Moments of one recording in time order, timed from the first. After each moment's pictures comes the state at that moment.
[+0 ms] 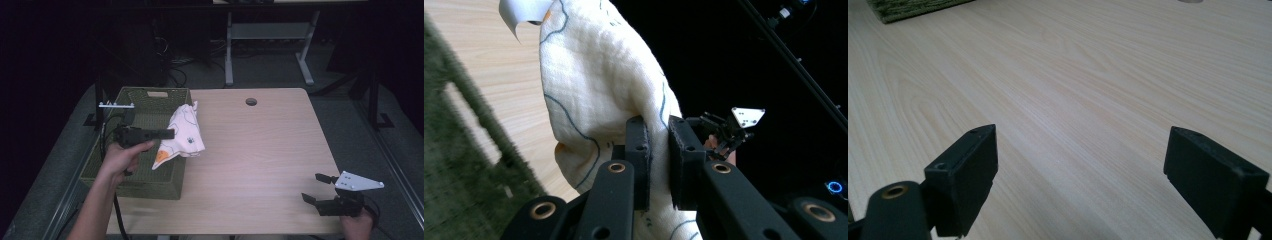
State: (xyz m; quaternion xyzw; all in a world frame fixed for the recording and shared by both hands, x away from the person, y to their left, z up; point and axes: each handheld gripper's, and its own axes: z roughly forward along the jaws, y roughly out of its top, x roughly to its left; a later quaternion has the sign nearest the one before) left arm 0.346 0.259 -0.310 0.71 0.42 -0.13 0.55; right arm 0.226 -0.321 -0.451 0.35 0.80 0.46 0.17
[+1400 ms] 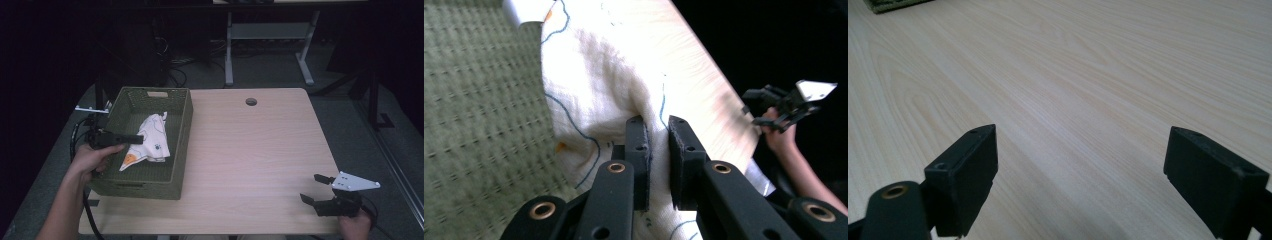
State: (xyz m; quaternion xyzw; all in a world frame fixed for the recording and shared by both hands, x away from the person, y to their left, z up) left arm 0.365 0.339 -0.338 0.74 0.46 -0.10 0.48; right arm 0.227 -0.317 -0.454 0.35 0.80 0.45 0.17
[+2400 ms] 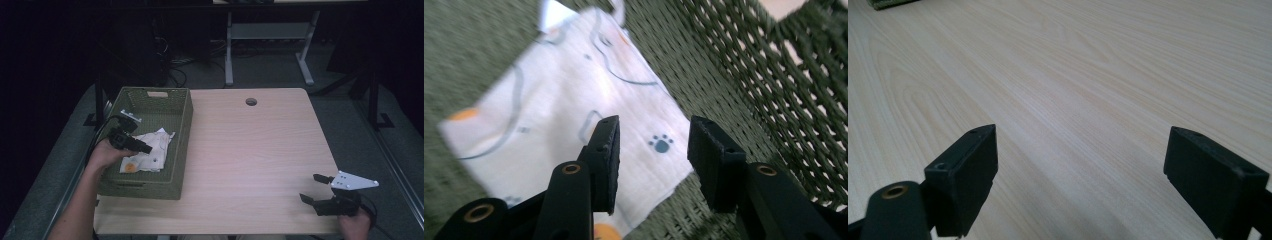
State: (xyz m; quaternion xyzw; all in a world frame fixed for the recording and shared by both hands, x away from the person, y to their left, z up) left arm 0.400 0.293 -0.380 0.88 0.43 0.00 0.23; right arm 0.230 -0.317 -0.455 0.35 0.81 0.44 0.17
